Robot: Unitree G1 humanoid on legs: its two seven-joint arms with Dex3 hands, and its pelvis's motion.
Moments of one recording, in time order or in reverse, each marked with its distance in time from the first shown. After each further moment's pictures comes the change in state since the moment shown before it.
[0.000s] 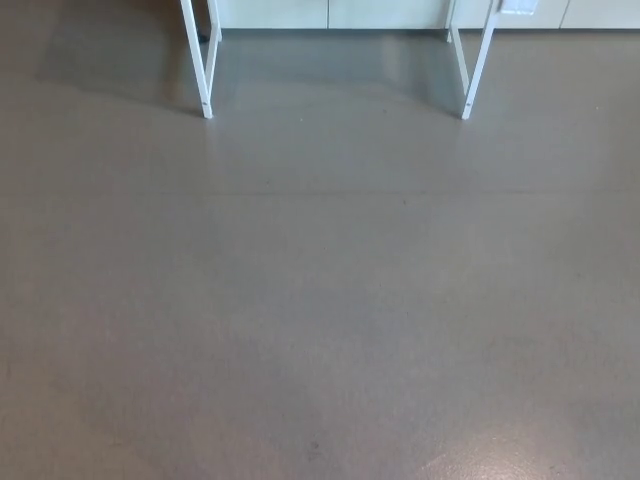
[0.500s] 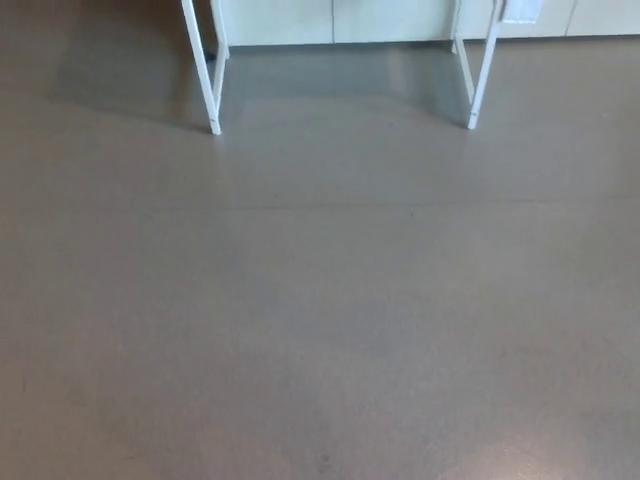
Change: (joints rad) left_arm -0.024 0.003 0.002 0.085 -0.018 -0.099 -0.042; right_arm -0.007 -0.004 -0.037 0.104 0.070 -0.072 0.090
